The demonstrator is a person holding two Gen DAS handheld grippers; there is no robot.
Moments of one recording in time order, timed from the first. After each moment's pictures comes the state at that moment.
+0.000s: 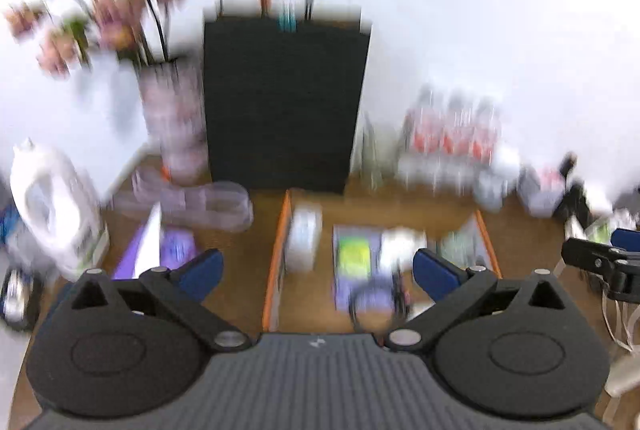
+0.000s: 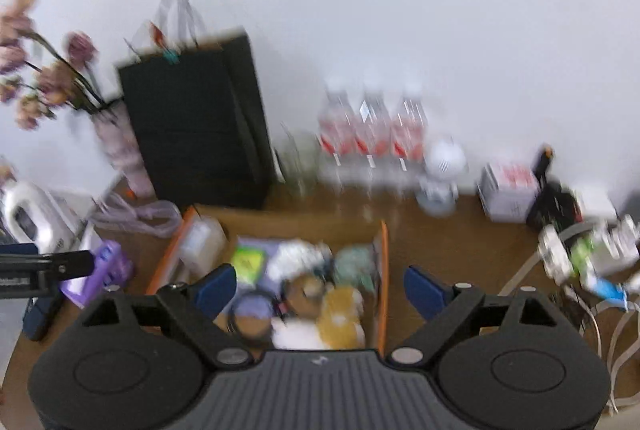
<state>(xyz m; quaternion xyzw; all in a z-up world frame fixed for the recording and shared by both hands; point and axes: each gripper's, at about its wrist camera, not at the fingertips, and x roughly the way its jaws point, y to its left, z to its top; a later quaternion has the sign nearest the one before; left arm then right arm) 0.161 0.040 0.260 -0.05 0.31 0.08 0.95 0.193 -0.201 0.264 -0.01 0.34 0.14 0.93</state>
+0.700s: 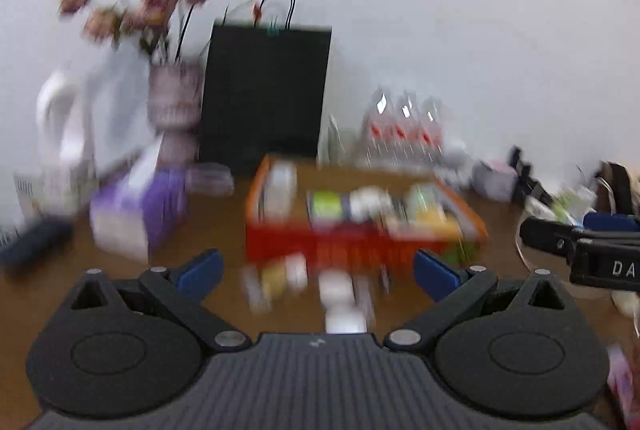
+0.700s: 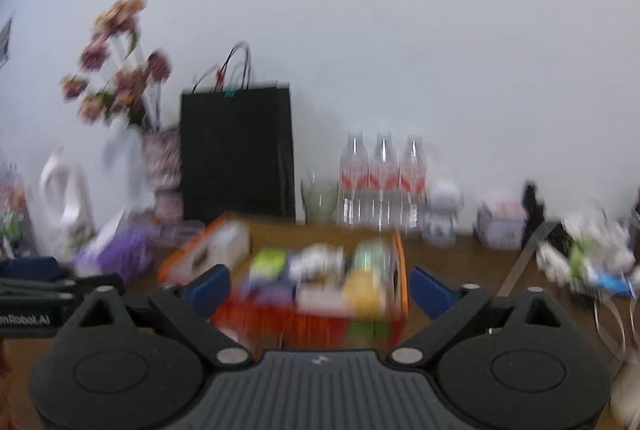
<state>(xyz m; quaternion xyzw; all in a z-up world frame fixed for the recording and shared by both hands) -0.050 0.010 0.084 -0.07 0.20 0.03 0.98 -0.005 -0.213 0.115 -0.02 0.18 0.15 0.97</state>
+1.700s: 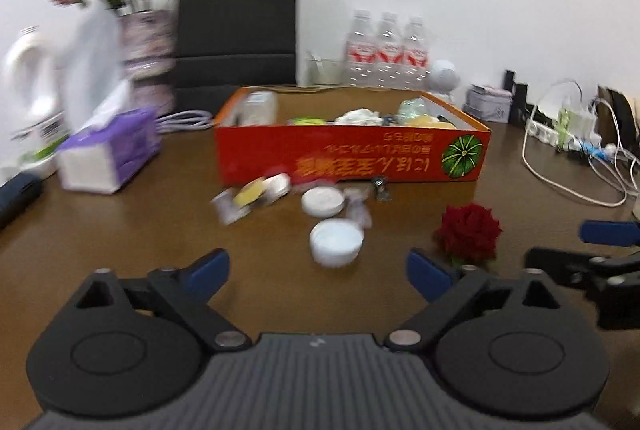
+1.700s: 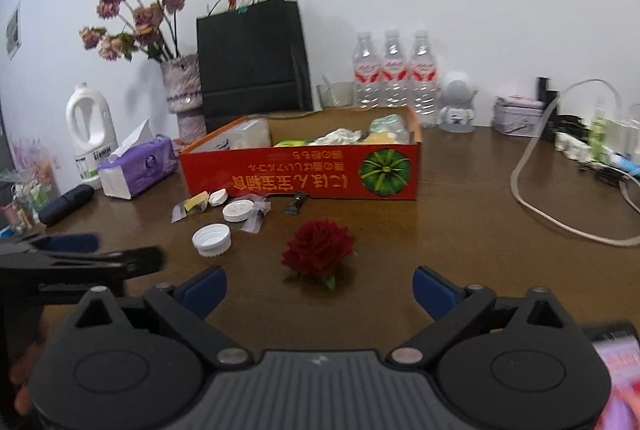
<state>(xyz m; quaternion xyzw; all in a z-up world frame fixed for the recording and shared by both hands) 0.007 -0.014 0.029 0.00 0.25 0.01 0.97 -0.004 -0.231 0.029 0.01 0.26 0.19 0.95</state>
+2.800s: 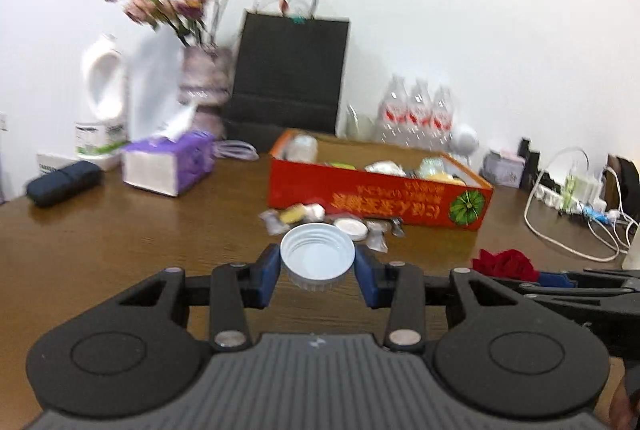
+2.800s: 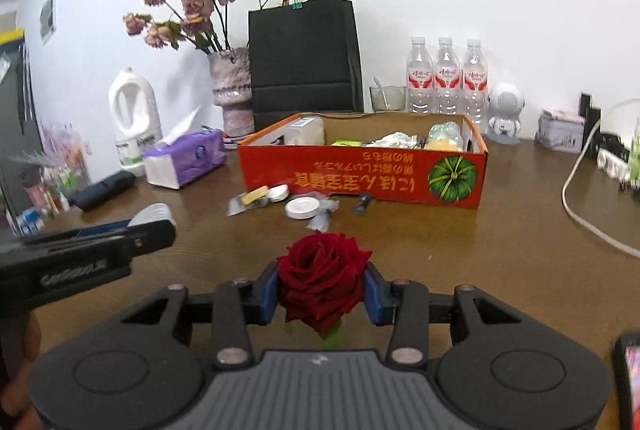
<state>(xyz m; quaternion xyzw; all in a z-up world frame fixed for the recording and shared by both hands) -0.097 0.005 0.049 -0.07 0.17 0.07 0.98 -0.050 -0.193 0.037 0.01 0.24 0.23 0.94</state>
